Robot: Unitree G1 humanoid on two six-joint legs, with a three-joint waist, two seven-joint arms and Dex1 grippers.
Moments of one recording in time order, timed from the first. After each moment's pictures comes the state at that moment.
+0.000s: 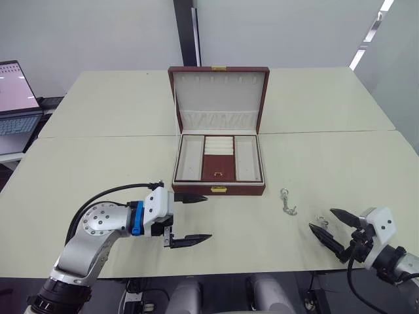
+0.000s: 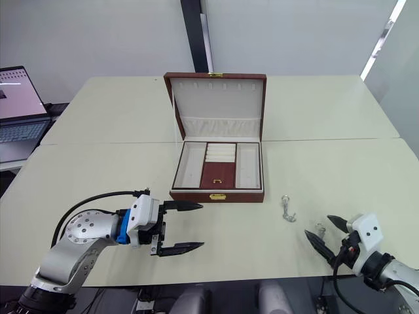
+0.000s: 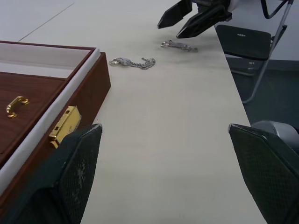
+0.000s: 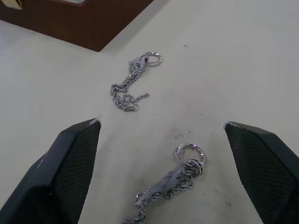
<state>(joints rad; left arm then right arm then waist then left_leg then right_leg) -0.07 0.71 -0.09 -0.27 -0.43 0.12 -1.20 0.46 -0.56 -0.37 -0.50 0.44 0.39 0.71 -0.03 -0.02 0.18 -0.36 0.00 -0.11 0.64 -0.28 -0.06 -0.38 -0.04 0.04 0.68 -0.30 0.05</state>
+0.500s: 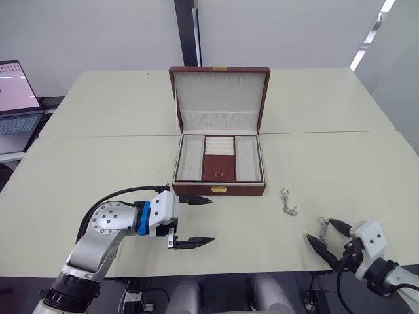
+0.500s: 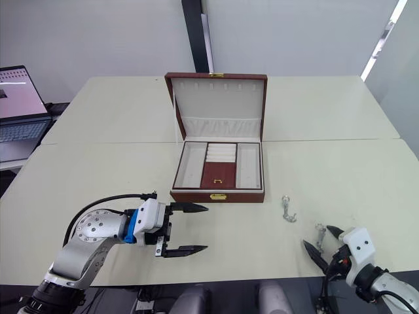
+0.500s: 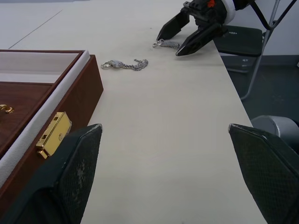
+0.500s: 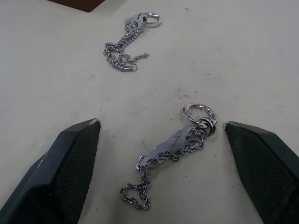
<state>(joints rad) -0.10 0.67 -0.12 -0.22 -0.39 0.04 -1.23 0.52 -0.50 -0.28 -0.40 0.31 0.21 0.69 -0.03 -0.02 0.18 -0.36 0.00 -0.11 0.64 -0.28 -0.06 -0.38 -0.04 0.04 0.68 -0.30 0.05</state>
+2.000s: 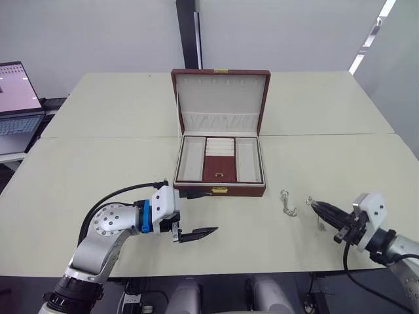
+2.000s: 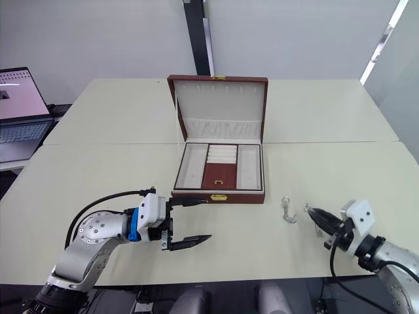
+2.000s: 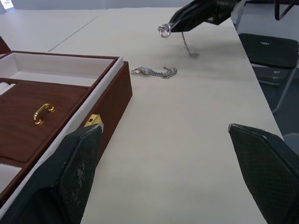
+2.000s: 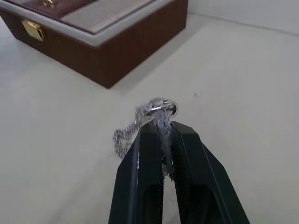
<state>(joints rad) -0.06 0.64 -0.10 -0.25 -0.39 0.09 -1.08 0.24 -0.66 -0.29 -0.42 0.53 0.38 0.77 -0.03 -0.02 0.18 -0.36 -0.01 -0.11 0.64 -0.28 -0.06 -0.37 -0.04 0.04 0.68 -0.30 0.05</state>
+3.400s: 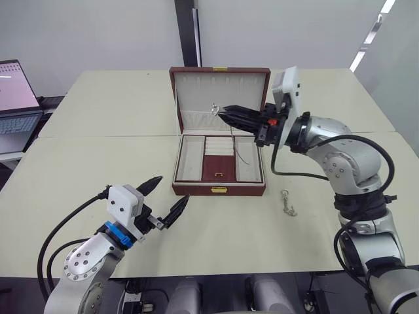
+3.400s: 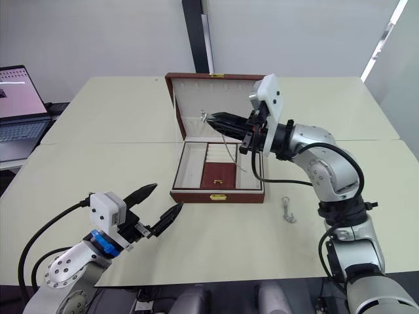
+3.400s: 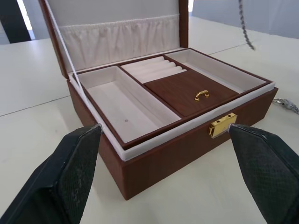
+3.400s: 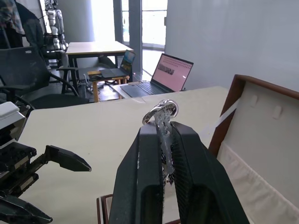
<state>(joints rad) 0.27 0.45 0.17 -0.59 -0.44 0.26 -0.53 -0.84 -0.38 0.12 -0.09 0.56 0.60 0.81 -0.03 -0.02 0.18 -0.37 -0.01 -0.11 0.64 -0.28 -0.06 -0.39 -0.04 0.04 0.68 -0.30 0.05</state>
